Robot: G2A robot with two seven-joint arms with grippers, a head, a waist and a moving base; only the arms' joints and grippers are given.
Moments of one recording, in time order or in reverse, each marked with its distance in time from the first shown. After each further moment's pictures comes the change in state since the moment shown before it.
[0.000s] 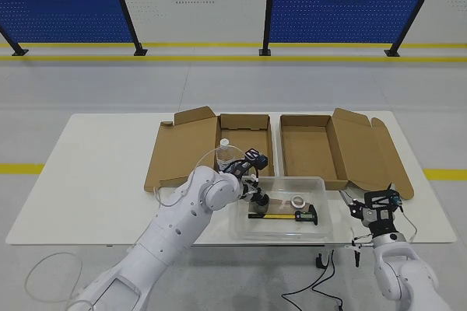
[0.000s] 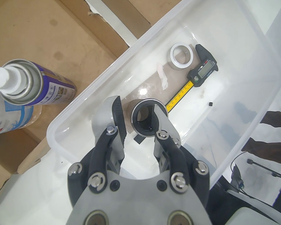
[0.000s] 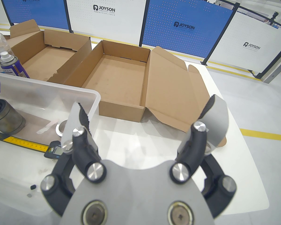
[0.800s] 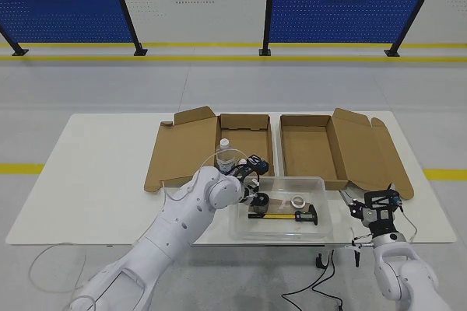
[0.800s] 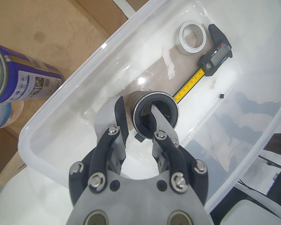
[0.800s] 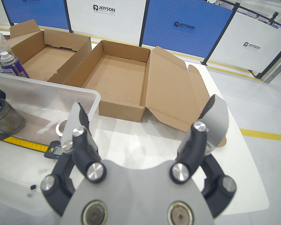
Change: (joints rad) left arm -0.058 -0.032 0.064 0.149 -0.058 -0.028 -0.009; right arm 0.000 0.000 0.000 0.000 0.000 0.000 0.000
